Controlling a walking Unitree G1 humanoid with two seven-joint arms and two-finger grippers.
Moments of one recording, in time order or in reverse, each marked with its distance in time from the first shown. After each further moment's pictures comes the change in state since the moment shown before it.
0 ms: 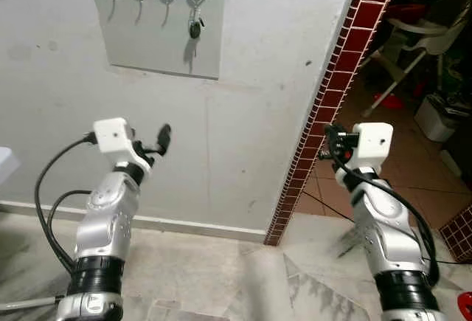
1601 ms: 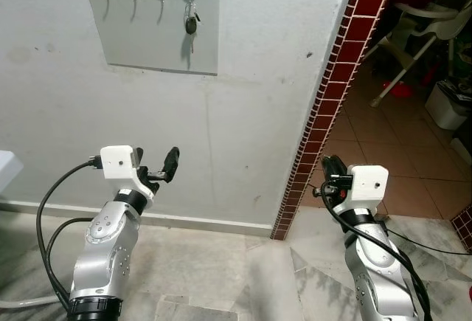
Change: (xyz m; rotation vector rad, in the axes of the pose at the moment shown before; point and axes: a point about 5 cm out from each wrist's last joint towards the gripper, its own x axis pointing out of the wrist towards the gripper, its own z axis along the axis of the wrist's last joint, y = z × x) left arm -0.027 -0.009 -0.009 -0.008 -0.052 -0.051; right arm -0.044 0.022 -0.023 0.026 -0.013 -0.062
